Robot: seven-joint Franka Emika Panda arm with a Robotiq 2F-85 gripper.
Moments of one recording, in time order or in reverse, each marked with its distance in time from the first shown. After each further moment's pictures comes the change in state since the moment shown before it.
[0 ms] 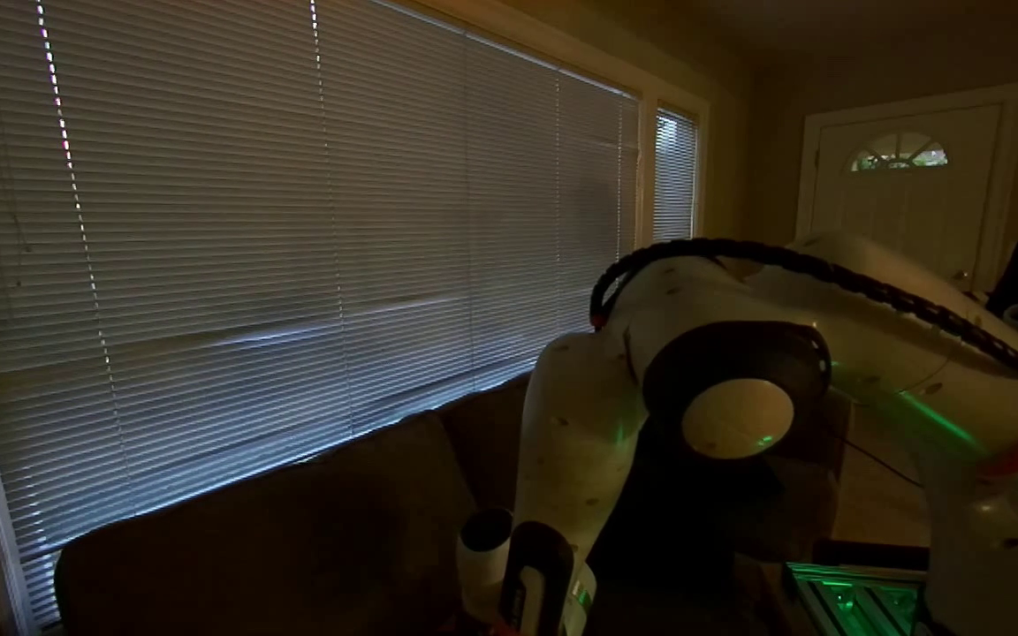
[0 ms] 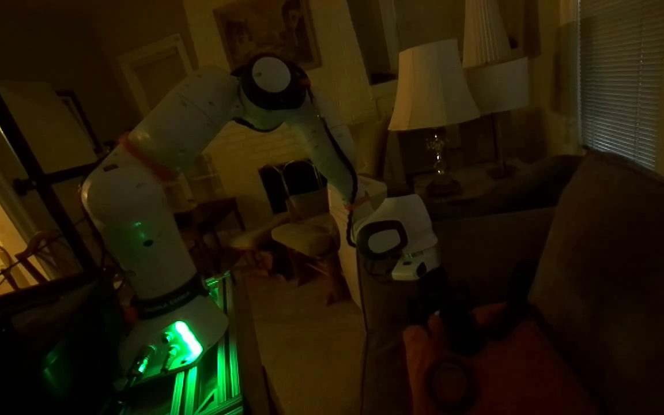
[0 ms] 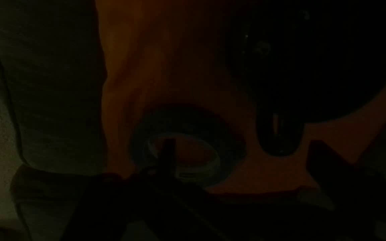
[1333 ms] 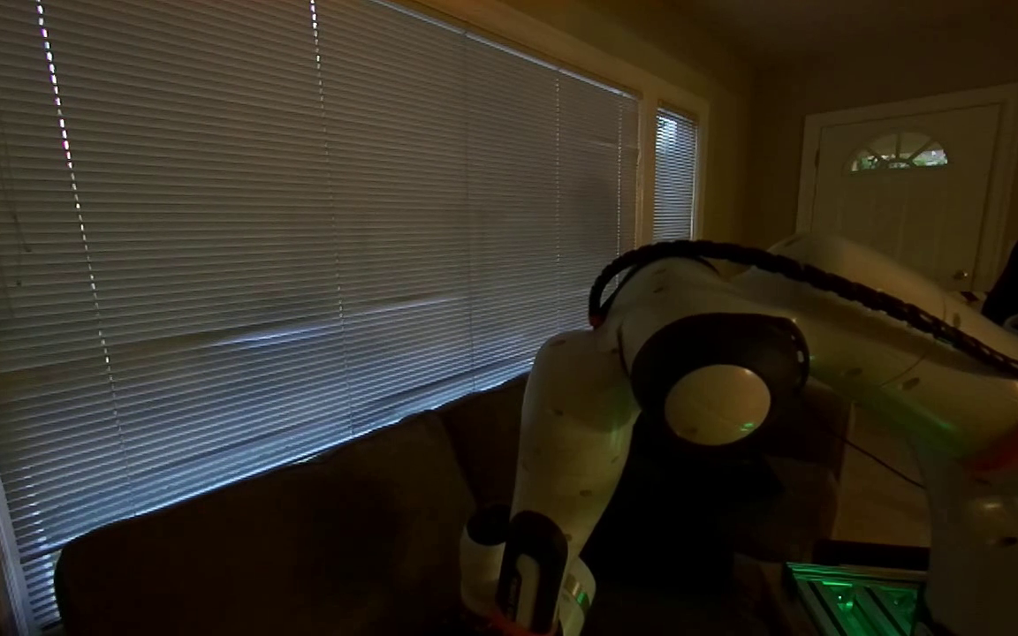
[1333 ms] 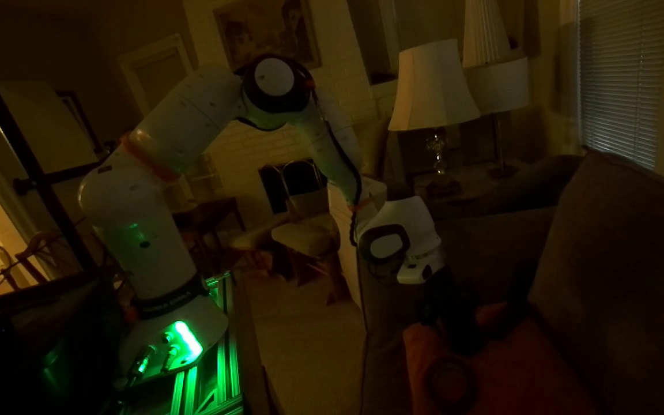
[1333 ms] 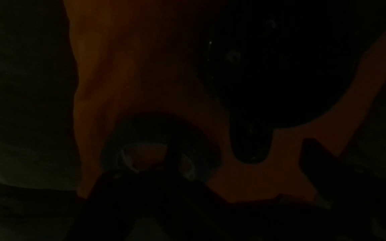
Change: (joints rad) arm -0.078 0.004 0.059 0.022 0.001 0.085 -0.054
